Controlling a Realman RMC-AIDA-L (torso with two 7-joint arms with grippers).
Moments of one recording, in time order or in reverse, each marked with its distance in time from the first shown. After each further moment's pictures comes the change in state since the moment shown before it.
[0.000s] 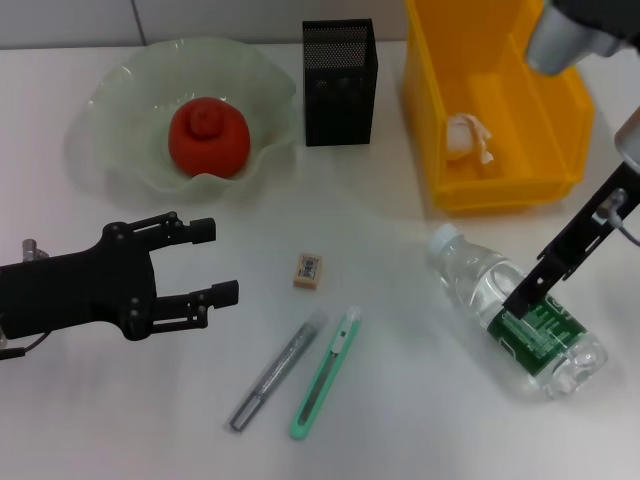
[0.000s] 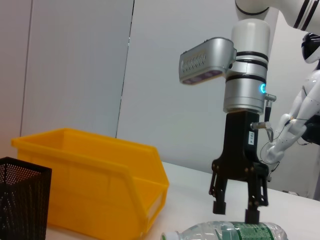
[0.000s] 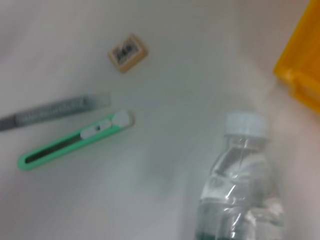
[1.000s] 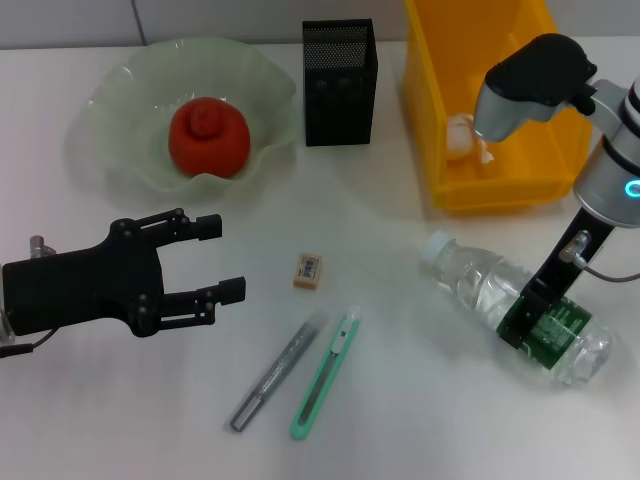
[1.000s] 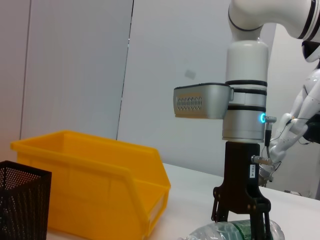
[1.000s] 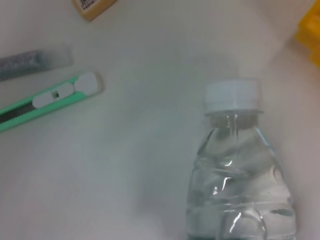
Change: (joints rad) left arm -0.007 -0.009 0.000 0.000 0.000 -0.010 0.010; right arm 0.004 0.033 -0.183 0.103 -0.040 0.138 0.066
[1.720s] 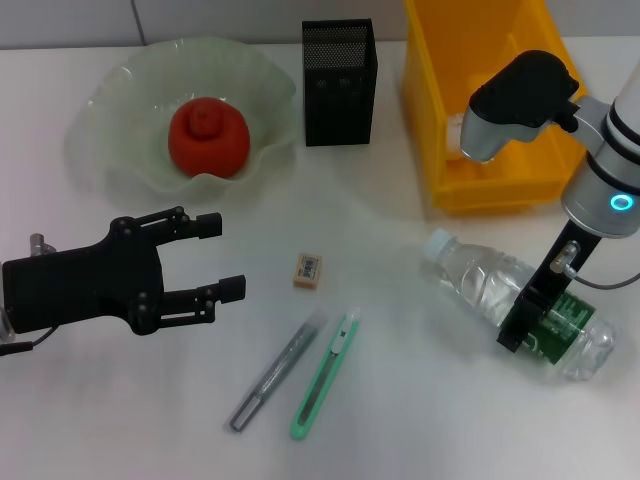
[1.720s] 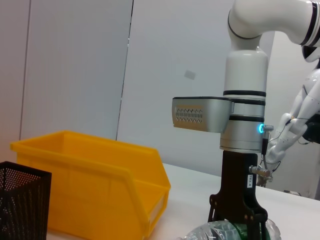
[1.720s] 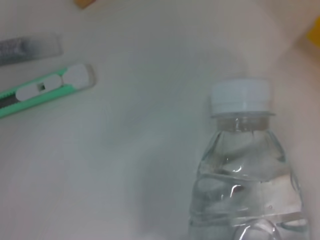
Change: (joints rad) left arm -0.004 0.002 0.000 0.000 0.000 0.000 -0.004; right arm -0.005 0.001 -0.073 0.037 0.015 0.070 -0.006
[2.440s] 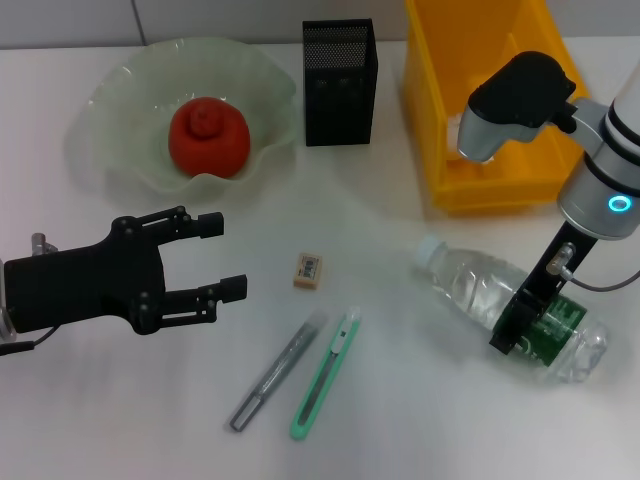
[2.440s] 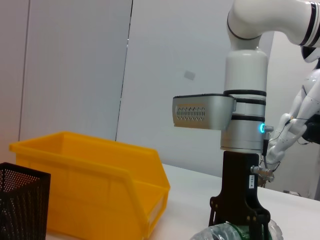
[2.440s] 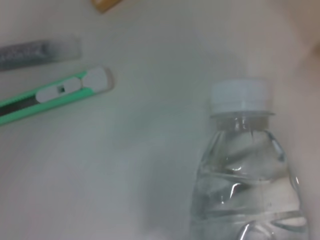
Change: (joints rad) left arm -0.001 -0.002 0.000 0.000 0.000 0.000 0.001; right arm -0.003 -0.002 0.008 -0.001 0.033 -0.005 -0.028
